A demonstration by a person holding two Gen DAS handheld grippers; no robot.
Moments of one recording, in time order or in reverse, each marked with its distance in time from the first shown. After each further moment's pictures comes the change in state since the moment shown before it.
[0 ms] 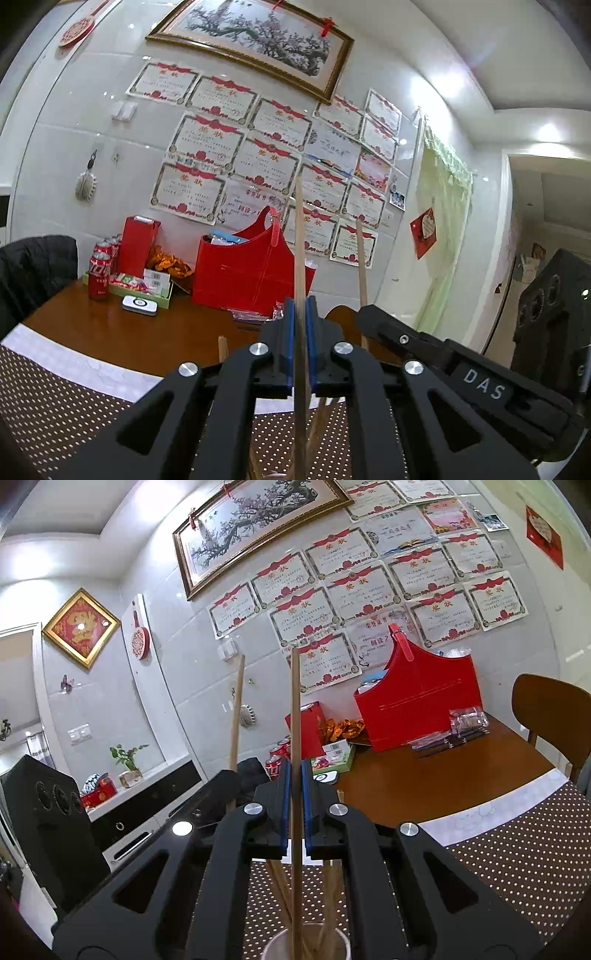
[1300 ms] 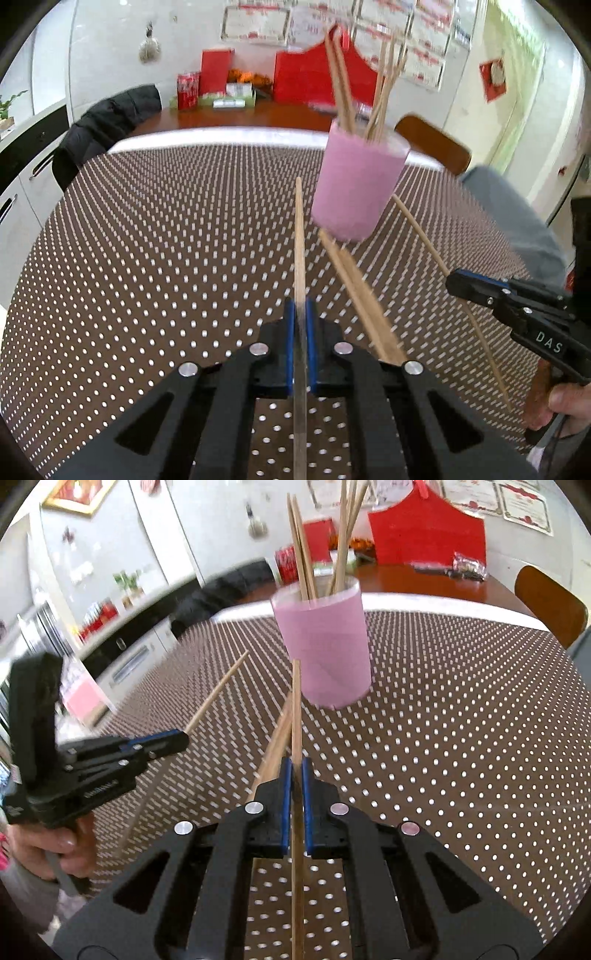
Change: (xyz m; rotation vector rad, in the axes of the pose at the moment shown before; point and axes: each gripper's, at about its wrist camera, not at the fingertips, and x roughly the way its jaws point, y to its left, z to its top) left arm -0.154 0.020 -0.138 0.019 0.666 0.301; right arm -0.116 0.014 -0.169 -0.105 0.633 -0.011
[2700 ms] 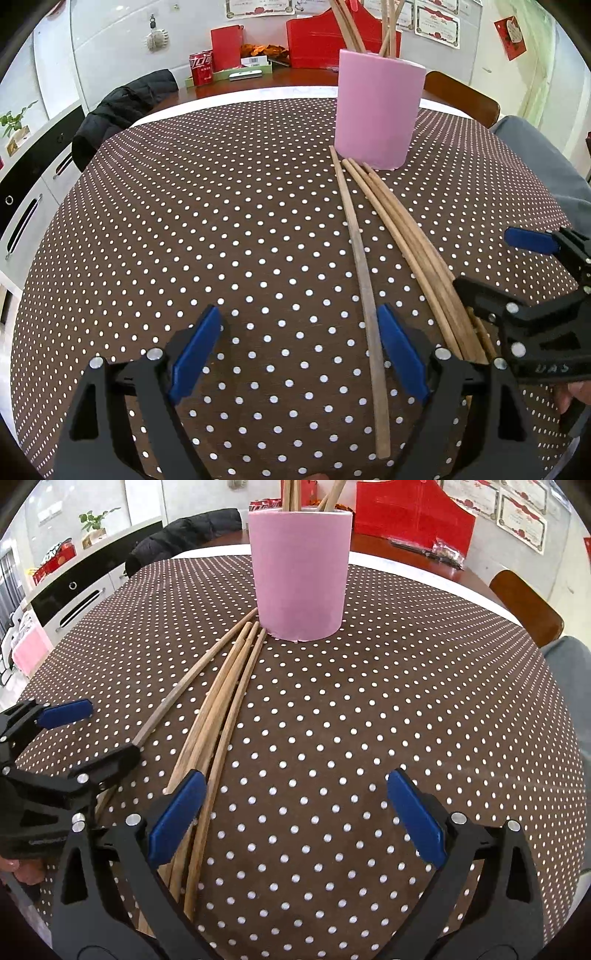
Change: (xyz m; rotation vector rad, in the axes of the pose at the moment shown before) left arm 0.033 -0.007 -0.039 0.065 0.133 0.182; right arm 0.051 0.012 -0.027 -0.122 0.191 -0.288
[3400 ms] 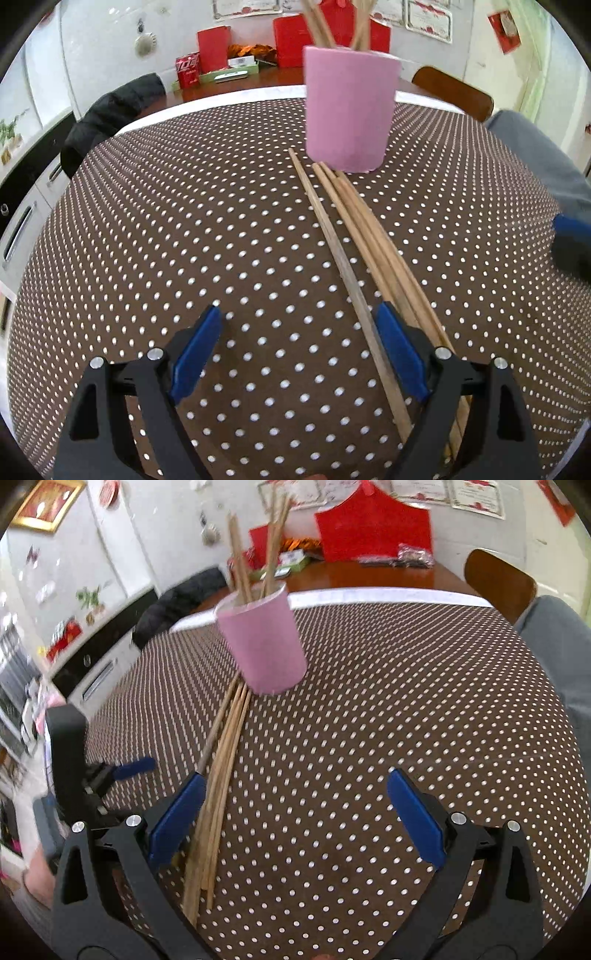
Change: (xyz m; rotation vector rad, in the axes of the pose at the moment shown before) left arm 0.009 -0.035 0.010 0.024 0.005 0.000; right arm -0.068 -0.046 -0.010 0.188 -0.116 0.127
